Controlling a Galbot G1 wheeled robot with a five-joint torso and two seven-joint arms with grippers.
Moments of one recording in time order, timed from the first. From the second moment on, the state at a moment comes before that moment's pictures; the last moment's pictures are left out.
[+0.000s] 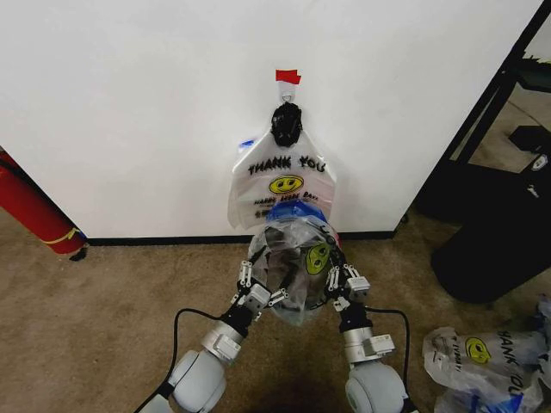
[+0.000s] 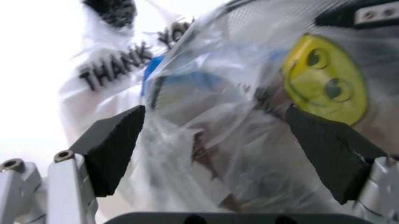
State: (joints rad) left arm 1.31 -1.17 -0.09 -1.92 0.29 -0.24 -0.13; right arm -1.41 1.36 0.22 1.89 0.09 0.38 0.19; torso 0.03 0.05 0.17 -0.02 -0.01
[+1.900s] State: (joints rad) left arm 1.19 -1.16 -0.09 -1.75 0.06 -0.30 -0.17; right arm -1.43 1.30 0.24 1.97 0.63 0.27 0.11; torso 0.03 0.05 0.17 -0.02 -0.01
